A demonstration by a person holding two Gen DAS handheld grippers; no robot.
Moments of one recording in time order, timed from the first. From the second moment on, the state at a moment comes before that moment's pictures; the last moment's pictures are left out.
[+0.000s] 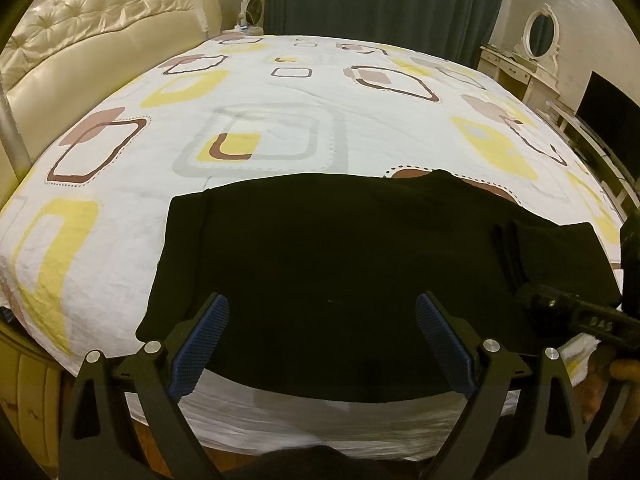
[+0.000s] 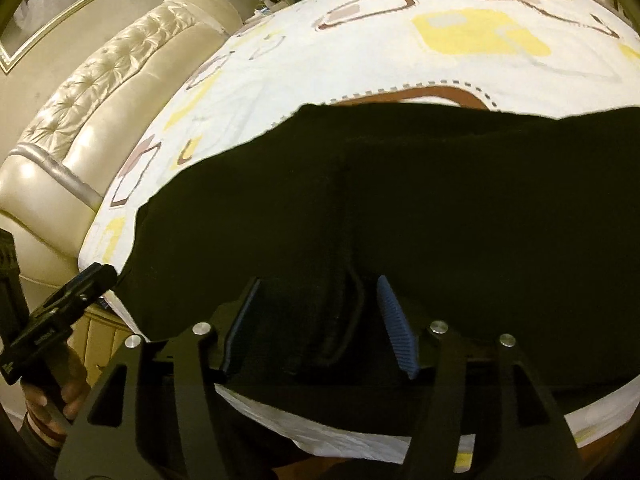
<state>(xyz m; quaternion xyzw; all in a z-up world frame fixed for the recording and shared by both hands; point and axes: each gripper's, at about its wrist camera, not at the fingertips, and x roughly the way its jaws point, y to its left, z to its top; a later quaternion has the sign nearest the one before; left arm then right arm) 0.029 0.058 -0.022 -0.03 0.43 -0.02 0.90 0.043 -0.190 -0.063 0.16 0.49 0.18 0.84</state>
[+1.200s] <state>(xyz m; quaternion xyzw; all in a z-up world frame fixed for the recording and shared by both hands) 0.030 0.056 -0.024 -0.02 0.44 -0.03 0.90 -0.026 -0.459 -0.100 0.39 0.43 0.04 0.82</state>
